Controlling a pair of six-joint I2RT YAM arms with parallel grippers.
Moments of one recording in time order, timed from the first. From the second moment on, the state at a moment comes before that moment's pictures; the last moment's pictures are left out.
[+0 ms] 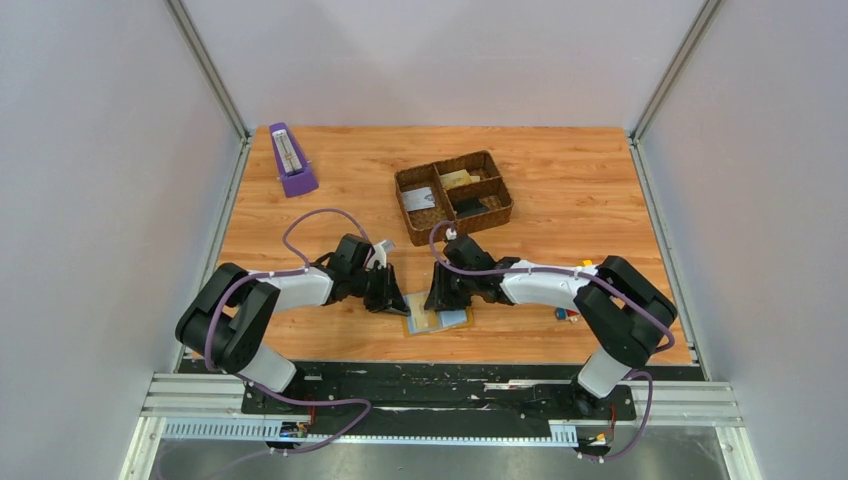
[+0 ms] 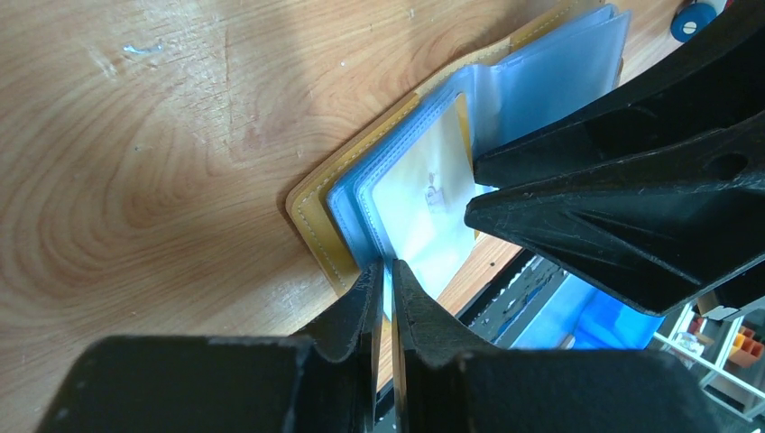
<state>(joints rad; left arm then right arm) -0.51 1.52 0.55 0.00 0.60 -0.64 0.84 1.65 0.82 -0.09 -0.20 0.84</state>
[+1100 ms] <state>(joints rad) -0.51 1.52 0.55 0.01 0.60 -0.64 0.88 1.65 0.86 -0.14 -0.10 0.83</state>
